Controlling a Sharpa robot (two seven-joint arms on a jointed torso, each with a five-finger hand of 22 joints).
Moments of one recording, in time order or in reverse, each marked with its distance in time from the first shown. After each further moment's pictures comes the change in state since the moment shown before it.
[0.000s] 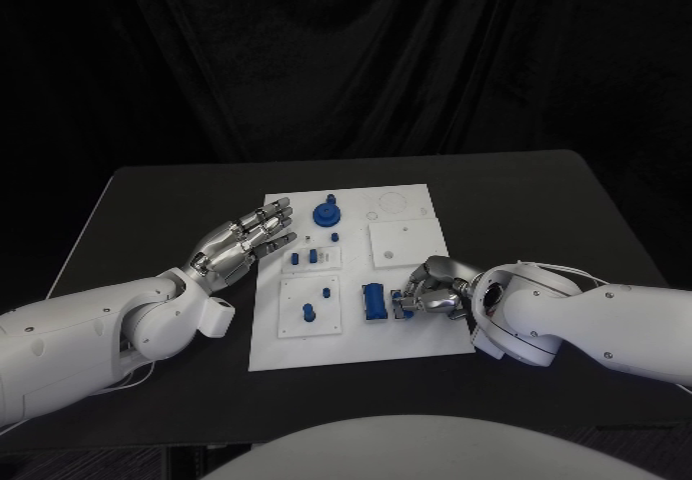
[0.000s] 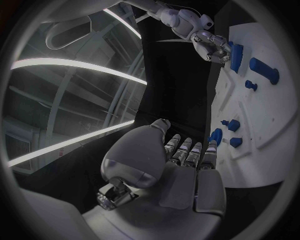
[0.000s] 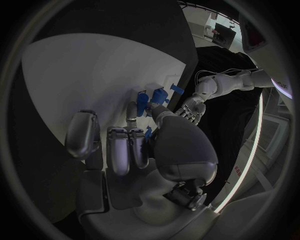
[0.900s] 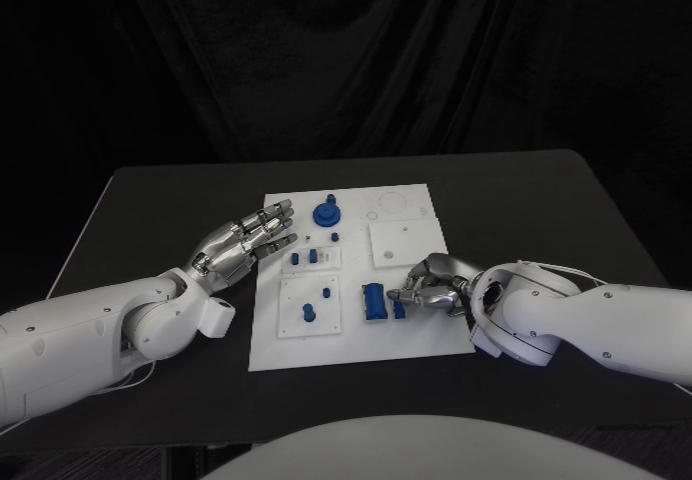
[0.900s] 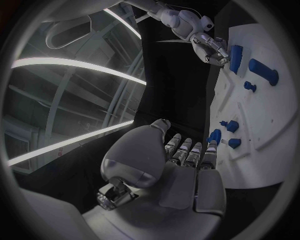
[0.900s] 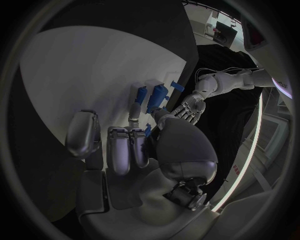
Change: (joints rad) left arm 0.000 0.003 0.000 -0.003 0.000 0.007 -0.008; left_hand -0.004 -0.004 0.012 -0.001 0.000 0.012 0.020 0.004 0.002 -0.003 -0.003 0.000 0.000 0.000 0.000 0.000 0.000 0.000 0.000 0.000 0.000 0.000; right arm 0.000 0.003 0.000 -0.004 -0.004 -0.028 0.006; right_hand -0.118 -0.017 -0.066 0.130 -0.234 -0.018 -0.007 0.073 0.081 0.000 -0.007 0.000 0.000 0.004 -0.004 0.000 0.000 0.000 0.000 -0.007 -0.013 0.000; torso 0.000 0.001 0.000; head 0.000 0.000
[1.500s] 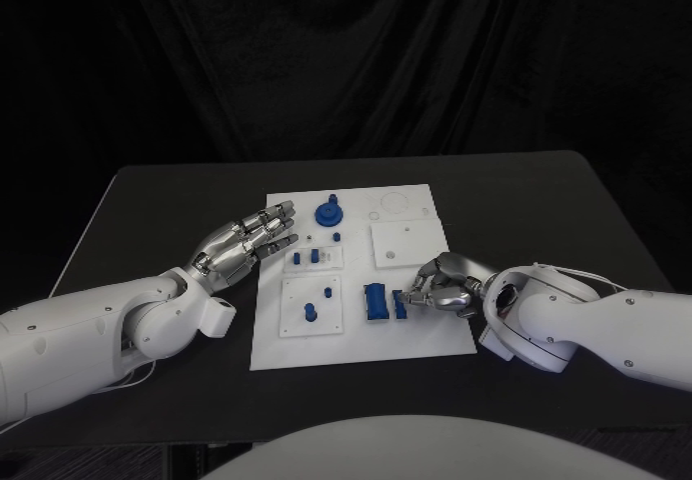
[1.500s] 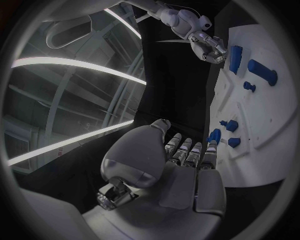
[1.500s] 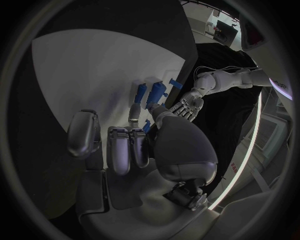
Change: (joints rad) left arm -0.001 -0.006 0.000 0.002 0.000 0.004 -0.001; left_hand 0.000 0.000 0.003 -0.003 0.000 0.005 0.005 0.005 0.001 0.000 0.000 0.000 0.000 0.000 0.000 0.000 0.000 0.000 0.000 0.000 0.000 0.000; right arm 0.000 -0.058 0.000 0.044 -0.010 -0.028 0.021; right_hand 0.072 0.000 -0.014 -0.048 0.014 -0.014 0.000 0.012 0.021 0.000 0.000 0.000 0.000 0.000 0.000 0.000 0.000 0.000 0.000 0.000 0.000 0.000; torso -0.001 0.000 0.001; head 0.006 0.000
